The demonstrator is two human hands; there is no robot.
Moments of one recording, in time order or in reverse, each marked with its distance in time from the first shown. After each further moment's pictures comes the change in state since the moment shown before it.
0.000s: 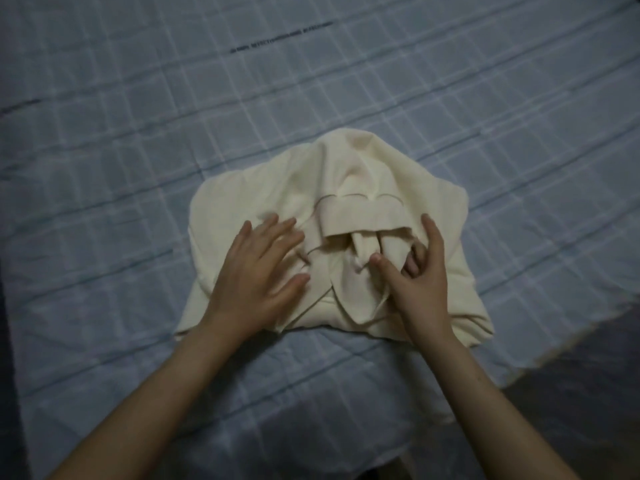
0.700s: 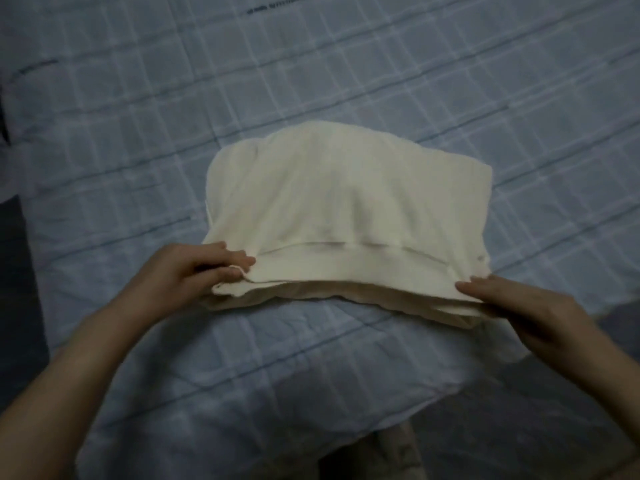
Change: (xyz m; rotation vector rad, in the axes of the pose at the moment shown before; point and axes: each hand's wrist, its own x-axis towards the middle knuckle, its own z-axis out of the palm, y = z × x) left_hand -0.057 -0.048 -0.071 -0.495 -0.262 -0.312; right_hand -0.021 -0.034 -0.153 -1.043 -0.608 -0.533
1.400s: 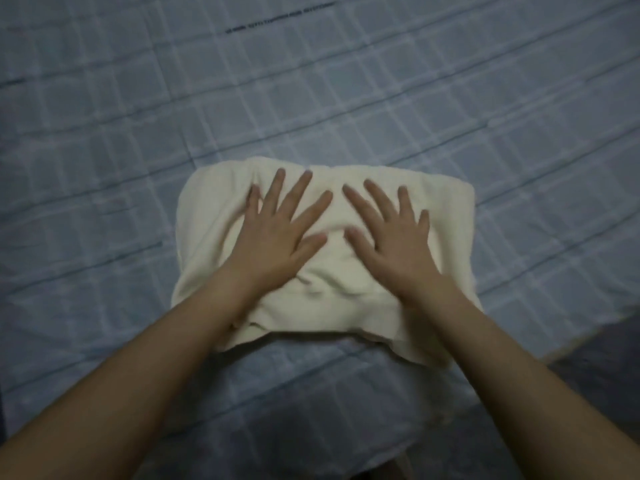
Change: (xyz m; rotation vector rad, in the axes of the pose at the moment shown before) left_hand 0.130 0.030 0.086 0.866 0.093 0.185; right_hand 0.168 -0.037 0.071 -0.095 0.030 0.317
